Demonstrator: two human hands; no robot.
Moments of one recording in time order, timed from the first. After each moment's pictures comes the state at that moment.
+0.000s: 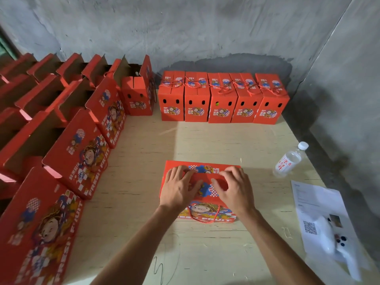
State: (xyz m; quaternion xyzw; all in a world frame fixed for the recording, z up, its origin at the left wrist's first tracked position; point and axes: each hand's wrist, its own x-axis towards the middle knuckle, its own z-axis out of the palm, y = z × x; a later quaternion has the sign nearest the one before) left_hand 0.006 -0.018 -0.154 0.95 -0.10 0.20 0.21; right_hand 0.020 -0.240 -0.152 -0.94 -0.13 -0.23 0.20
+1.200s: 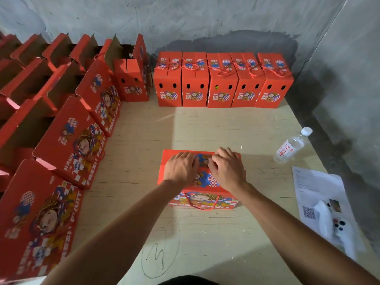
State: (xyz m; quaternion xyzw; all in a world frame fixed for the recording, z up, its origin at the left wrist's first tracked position) left_hand 0.037 -0.032 -0.133 0.98 -0.08 0.10 0.17; right_hand 0.051 -0.224 -0.143 -0.95 -0.19 -0.20 0.15
